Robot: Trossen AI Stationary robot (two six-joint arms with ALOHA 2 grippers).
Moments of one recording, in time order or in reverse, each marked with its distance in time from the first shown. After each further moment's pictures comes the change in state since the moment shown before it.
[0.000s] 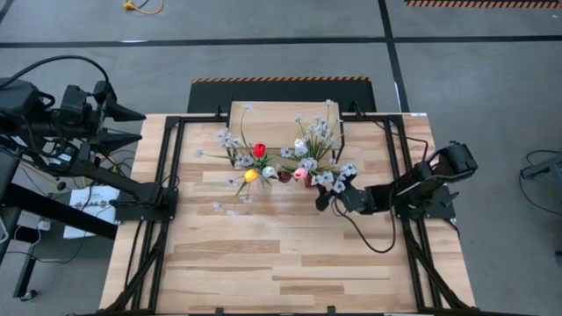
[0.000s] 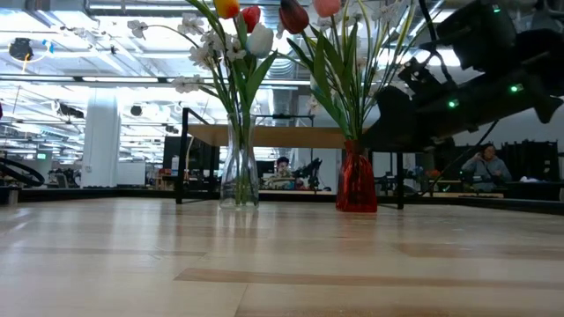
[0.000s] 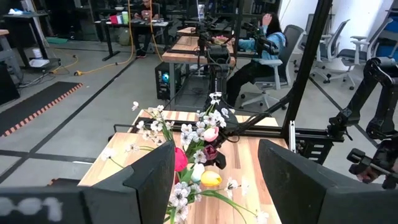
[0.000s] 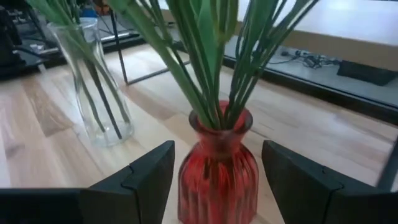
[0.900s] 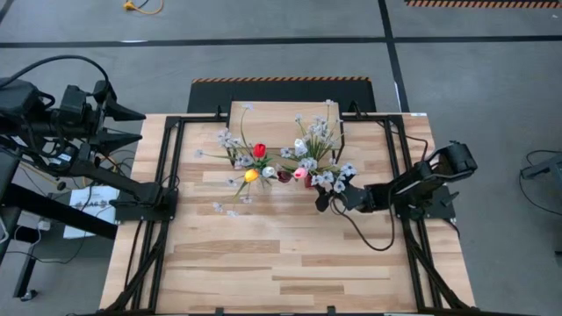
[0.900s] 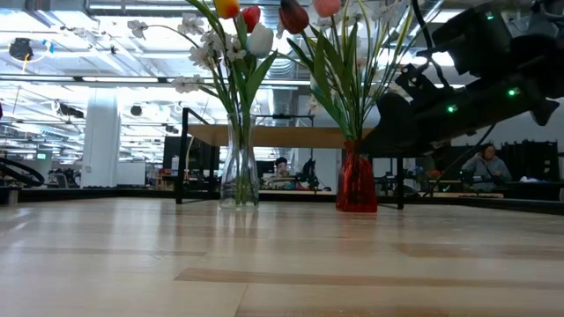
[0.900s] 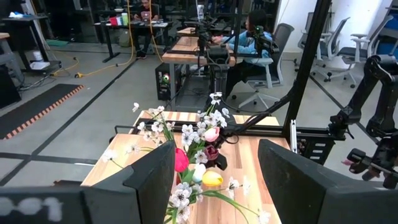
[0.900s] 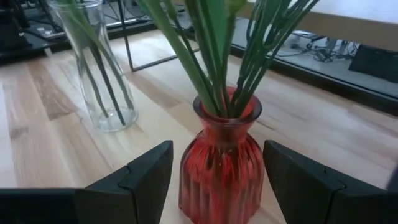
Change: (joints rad) left arm 0.000 0.000 0.000 0.001 0.000 0.015; right arm -0.030 0.001 -0.001 -0.020 -0.079 -0.015
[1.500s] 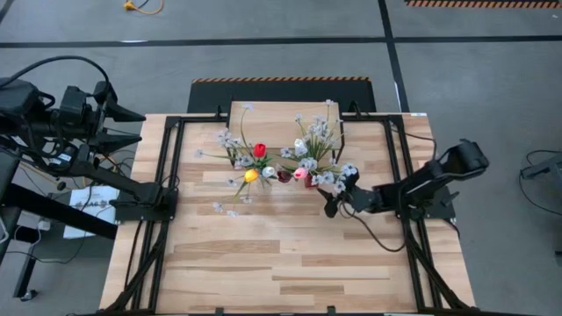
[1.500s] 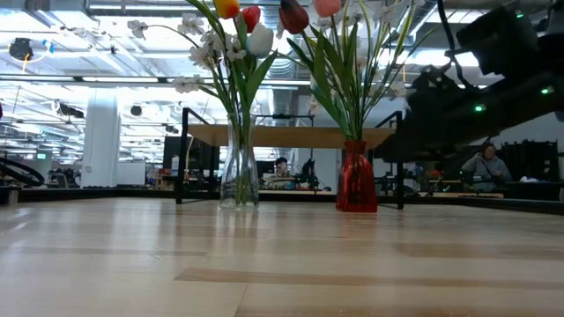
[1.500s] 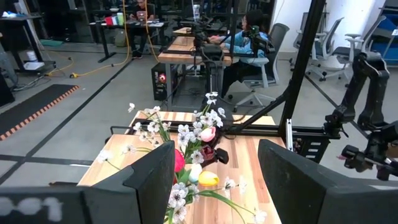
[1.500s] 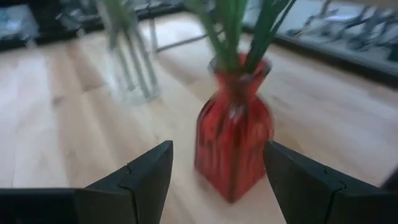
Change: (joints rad) left arm 0.000 0.000 0.000 0.001 0.018 0.000; right arm 0.042 -0.127 -0.093 -0.086 -0.096 0.040
